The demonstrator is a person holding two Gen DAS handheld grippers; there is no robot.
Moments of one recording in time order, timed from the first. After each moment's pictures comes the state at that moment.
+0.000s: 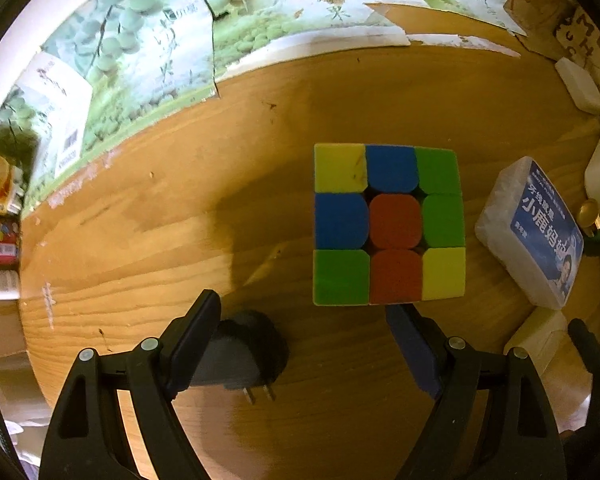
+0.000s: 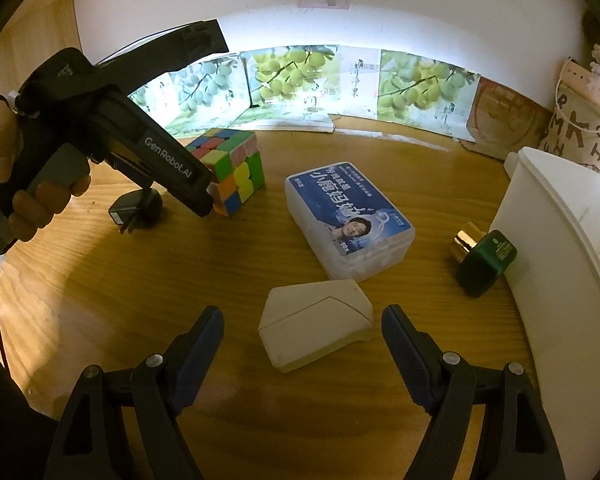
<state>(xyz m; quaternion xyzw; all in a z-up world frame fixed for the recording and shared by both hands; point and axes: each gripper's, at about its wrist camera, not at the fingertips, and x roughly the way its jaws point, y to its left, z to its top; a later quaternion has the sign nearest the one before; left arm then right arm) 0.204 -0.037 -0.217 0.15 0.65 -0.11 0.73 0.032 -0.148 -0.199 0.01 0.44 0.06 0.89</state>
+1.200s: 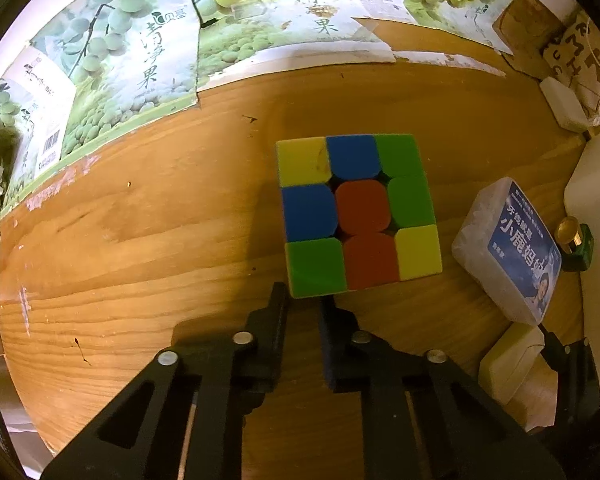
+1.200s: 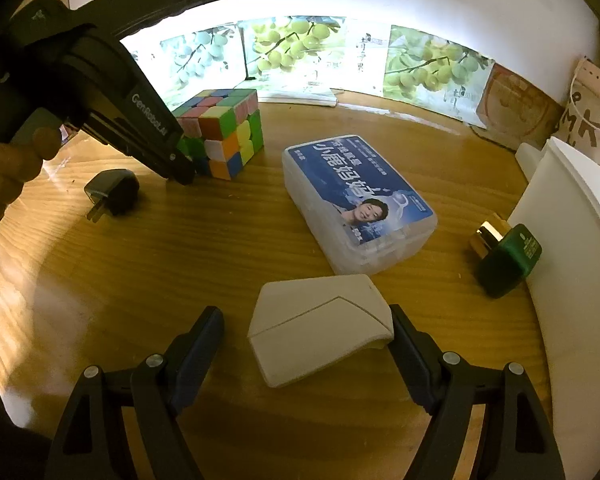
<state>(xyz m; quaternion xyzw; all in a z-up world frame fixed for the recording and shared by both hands) 0.220 -0.032 -0.224 0.11 0.64 -0.14 0.74 0.050 -0.142 -0.215 -0.01 0.47 0.05 0.88</state>
